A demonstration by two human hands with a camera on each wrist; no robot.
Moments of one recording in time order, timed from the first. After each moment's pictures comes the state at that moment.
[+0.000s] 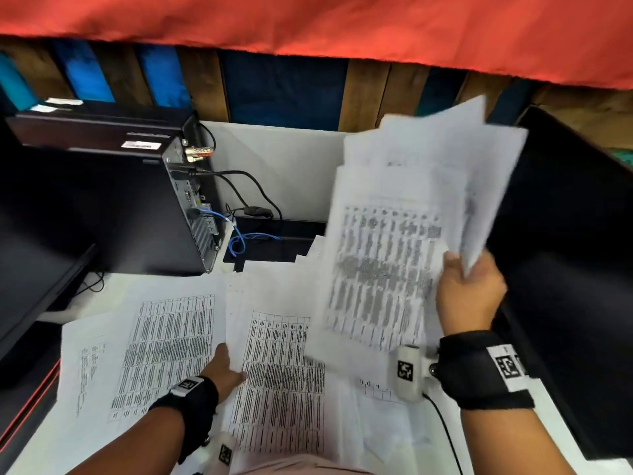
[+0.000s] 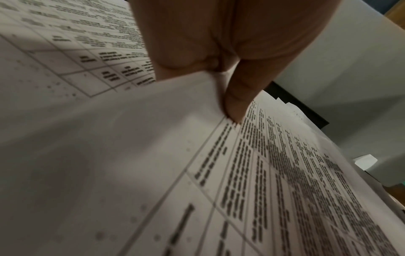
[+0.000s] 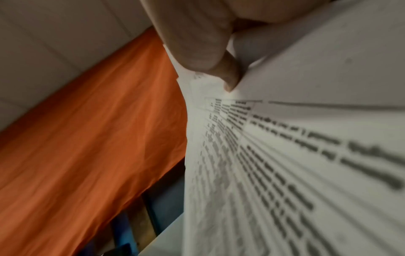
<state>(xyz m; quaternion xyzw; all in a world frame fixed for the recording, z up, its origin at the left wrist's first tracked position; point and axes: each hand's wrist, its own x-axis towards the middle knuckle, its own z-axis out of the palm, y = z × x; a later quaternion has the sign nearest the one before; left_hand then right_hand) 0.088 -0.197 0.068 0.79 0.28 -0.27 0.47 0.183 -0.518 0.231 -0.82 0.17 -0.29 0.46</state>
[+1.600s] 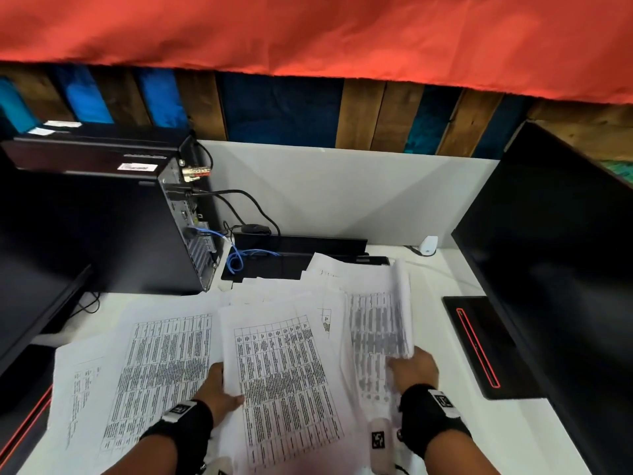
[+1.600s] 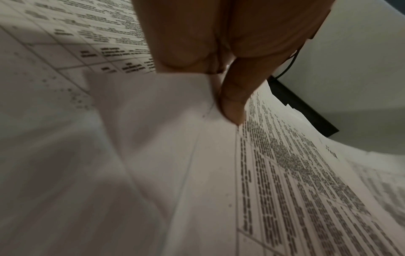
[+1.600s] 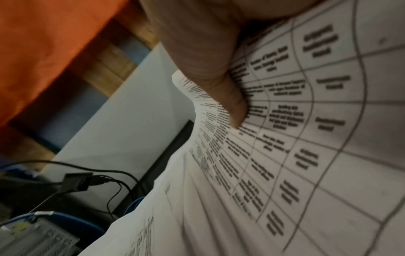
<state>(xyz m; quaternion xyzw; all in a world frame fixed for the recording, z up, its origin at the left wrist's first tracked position) 0.094 -0.188 0.054 0.79 0.28 -0.22 0.50 0.167 -0.515 0.095 -0.84 0.30 0.08 0.44</state>
